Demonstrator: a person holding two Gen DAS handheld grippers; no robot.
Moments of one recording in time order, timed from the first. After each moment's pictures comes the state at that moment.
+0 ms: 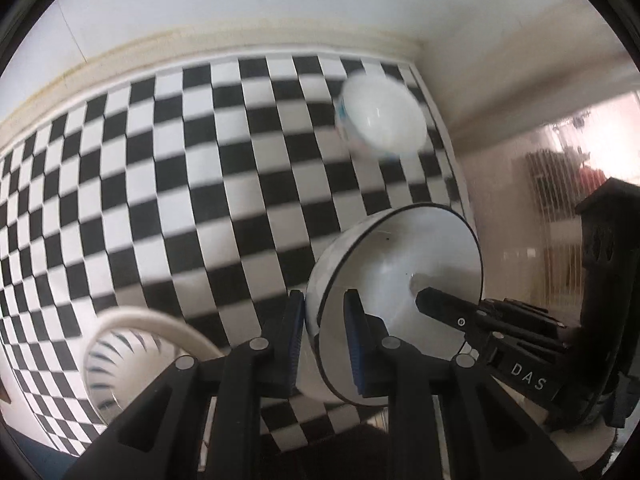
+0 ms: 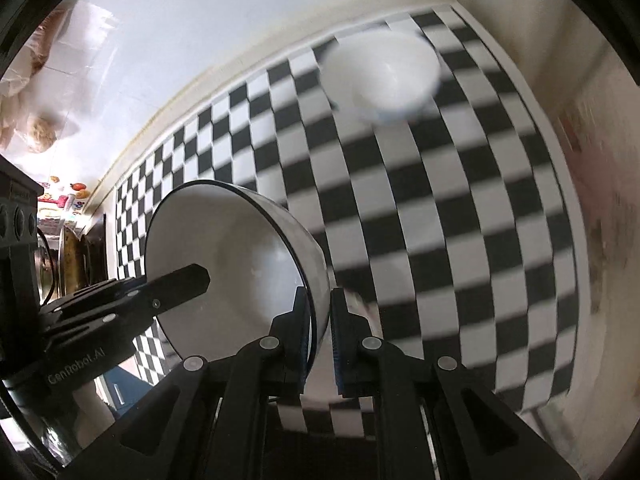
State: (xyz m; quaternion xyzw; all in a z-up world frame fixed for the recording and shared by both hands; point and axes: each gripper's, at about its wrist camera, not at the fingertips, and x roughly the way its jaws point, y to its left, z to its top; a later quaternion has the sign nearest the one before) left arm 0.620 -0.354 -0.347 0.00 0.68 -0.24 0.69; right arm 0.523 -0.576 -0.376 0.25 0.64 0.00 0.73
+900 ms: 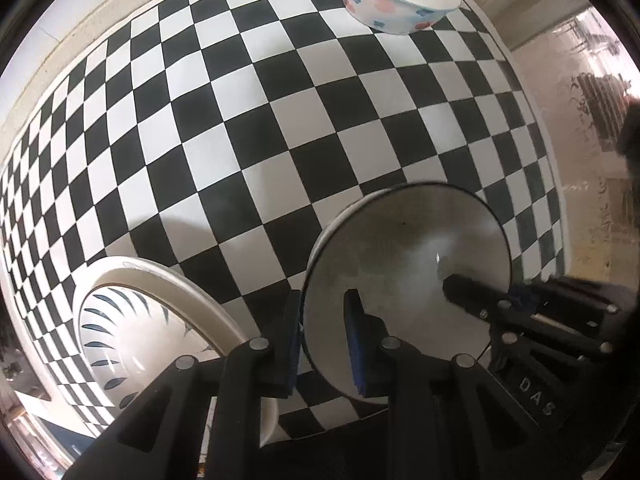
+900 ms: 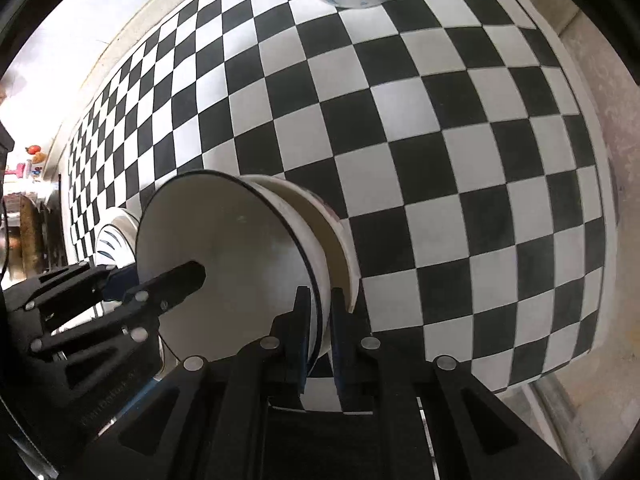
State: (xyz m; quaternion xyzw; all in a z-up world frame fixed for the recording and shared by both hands) left arm 0.571 -0.395 -0.429 0.15 0.73 -0.20 0.64; right arm 0.492 -0.543 -0.459 0.22 0.71 -0.02 0.66
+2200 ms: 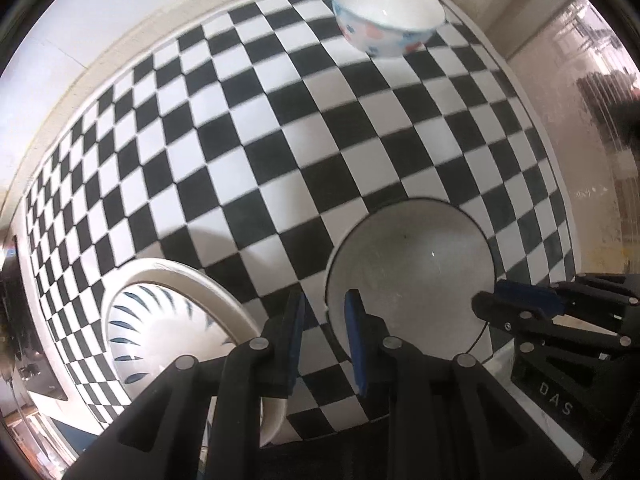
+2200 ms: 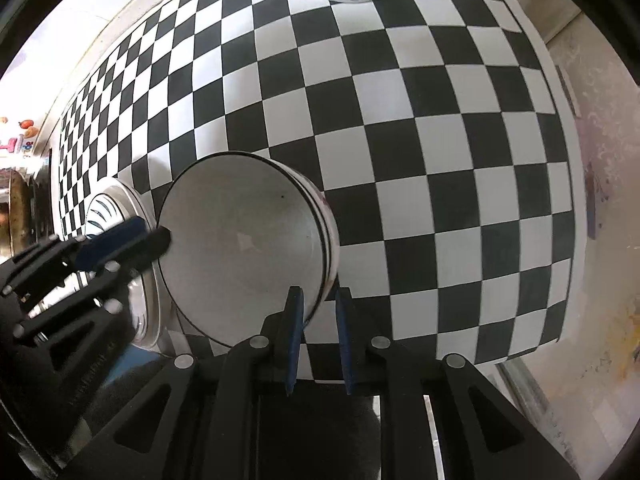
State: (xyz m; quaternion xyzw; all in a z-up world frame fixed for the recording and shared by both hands) left arm 0.523 -0.417 -0.379 0.18 0.68 -0.19 0.69; right arm 0.485 -0.553 -0.439 0.17 0.74 -0.01 0.65
